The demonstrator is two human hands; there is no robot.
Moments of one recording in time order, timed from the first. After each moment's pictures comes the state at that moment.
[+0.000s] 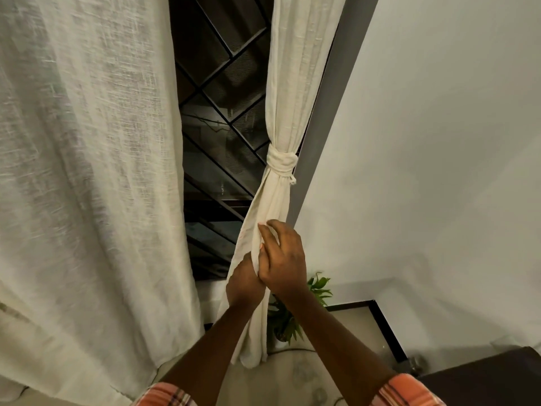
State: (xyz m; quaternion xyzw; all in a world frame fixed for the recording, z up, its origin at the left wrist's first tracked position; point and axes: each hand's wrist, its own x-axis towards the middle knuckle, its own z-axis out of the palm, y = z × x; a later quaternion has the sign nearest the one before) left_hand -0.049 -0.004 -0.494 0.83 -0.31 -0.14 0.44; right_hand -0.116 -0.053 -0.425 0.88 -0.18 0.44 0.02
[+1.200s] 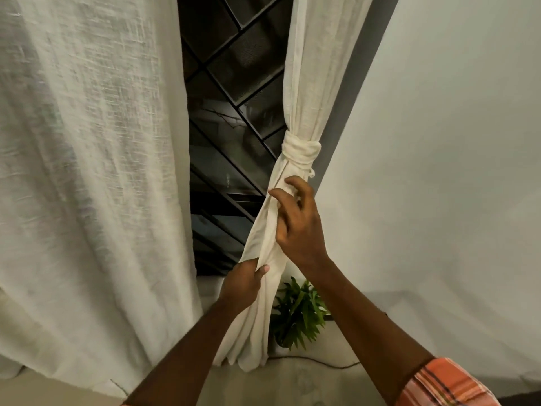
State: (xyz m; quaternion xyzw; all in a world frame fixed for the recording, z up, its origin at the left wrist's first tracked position) left_hand -0.033 -0.017 -0.518 0.82 -0.36 -0.20 0.41; right_hand -0.098 -0.109 -0.384 0.86 -0.06 0.50 -0.06
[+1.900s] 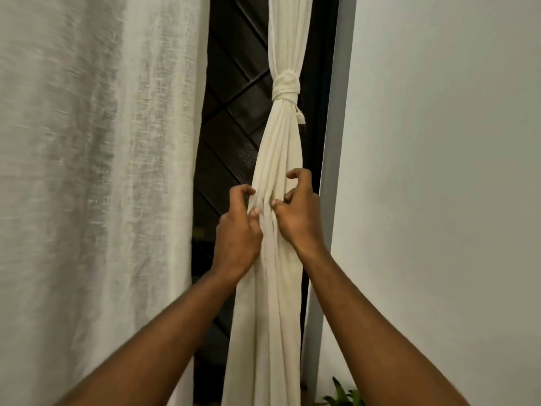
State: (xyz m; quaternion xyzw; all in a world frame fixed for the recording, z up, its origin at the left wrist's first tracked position) left_hand 0.000 -0.020 -0.554 0.59 -0.46 0.25 0.62; right_hand -0.075 -0.092 -0.510 0.78 -0.13 0.56 -0.25
